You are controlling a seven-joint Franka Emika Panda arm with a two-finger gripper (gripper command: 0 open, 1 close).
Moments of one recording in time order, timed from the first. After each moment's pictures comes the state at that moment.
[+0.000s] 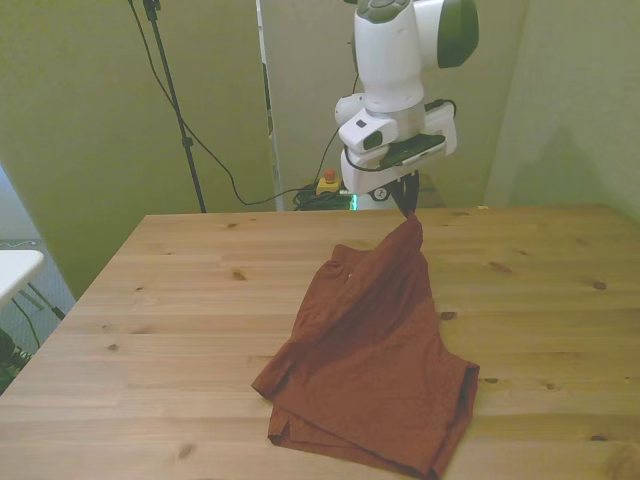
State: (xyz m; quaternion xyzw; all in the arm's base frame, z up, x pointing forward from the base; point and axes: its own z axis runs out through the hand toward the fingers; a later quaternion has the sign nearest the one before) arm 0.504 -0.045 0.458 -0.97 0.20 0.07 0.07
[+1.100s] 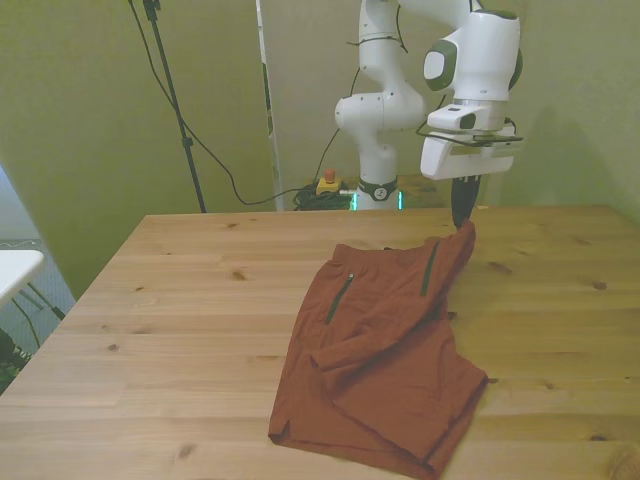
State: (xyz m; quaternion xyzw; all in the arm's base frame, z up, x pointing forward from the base) arm 0.447 0.099 0.428 -0.98 0.14 -0.12 -0.02
